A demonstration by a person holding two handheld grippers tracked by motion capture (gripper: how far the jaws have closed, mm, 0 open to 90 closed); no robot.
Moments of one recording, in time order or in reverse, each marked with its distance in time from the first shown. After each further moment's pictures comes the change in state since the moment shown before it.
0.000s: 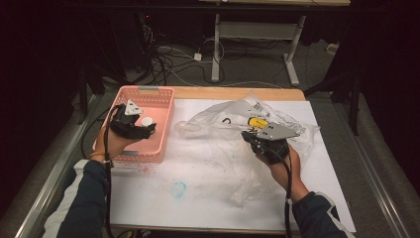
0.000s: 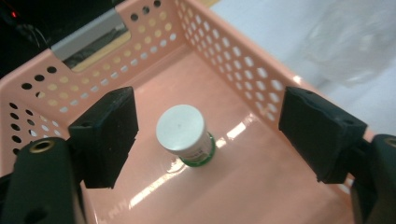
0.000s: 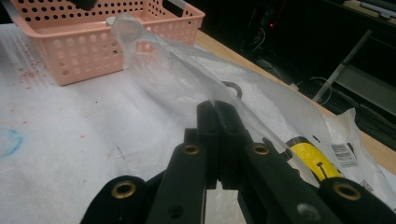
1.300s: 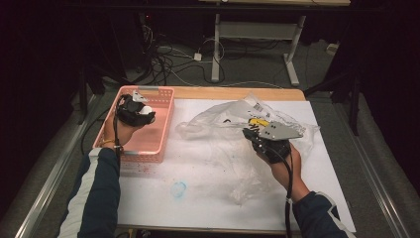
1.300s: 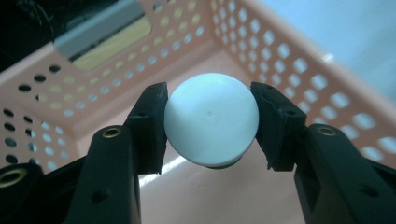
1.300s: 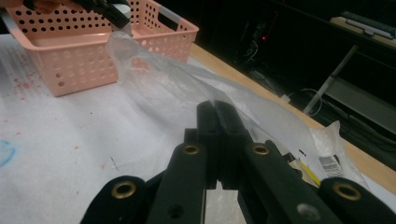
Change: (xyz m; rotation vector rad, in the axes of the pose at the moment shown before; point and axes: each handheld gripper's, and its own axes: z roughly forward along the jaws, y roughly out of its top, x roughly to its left) left arm 0.019 0.017 0.027 0.001 -0.005 -0.057; right arm -0.001 0.004 -0.006 -0.051 -0.031 -0.015
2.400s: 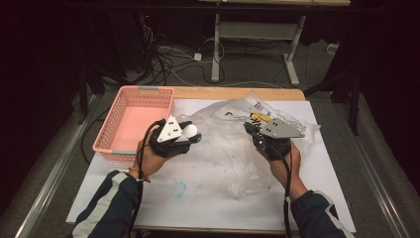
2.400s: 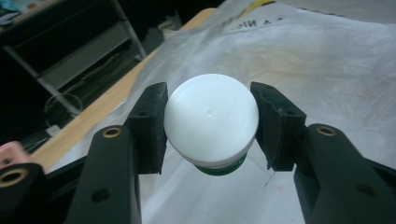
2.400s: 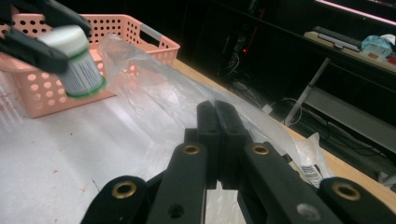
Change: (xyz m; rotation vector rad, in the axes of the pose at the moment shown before) left arm -0.149 0.013 -0.050 -0.356 -0.275 0.266; right arm 0.000 0.007 0.000 -0.051 -0.073 0.009
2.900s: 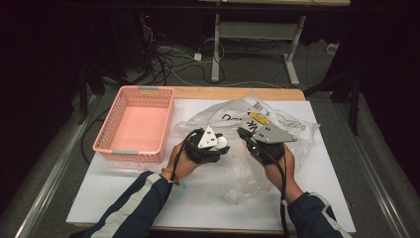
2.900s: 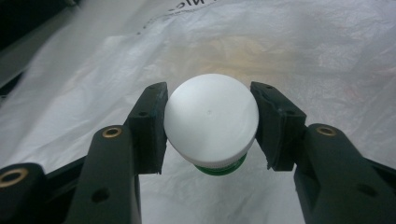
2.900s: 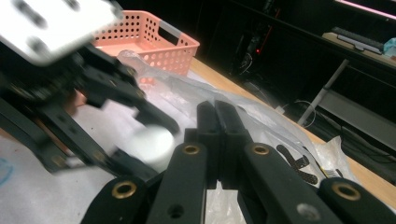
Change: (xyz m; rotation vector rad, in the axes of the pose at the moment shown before) left arm -0.038 0.000 0.088 0.067 -0.125 0.032; right arm 0.015 -0.003 0.005 0.004 0.050 -0.022
